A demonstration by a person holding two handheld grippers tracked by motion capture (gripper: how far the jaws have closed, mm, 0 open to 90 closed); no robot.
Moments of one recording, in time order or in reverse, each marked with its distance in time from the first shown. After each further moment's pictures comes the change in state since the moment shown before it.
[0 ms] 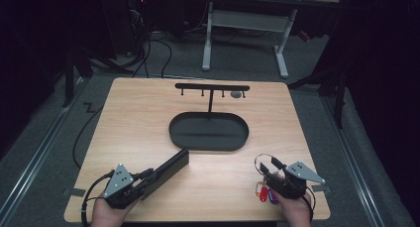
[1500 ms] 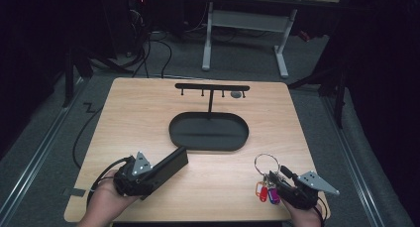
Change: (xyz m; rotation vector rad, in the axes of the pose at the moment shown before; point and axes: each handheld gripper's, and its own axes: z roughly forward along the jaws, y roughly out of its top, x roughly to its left) left arm 0.002 0.039 0.029 0.448 0.037 0.165; right arm -0.011 -0.015 -0.029 0.004 -0.005 0.044
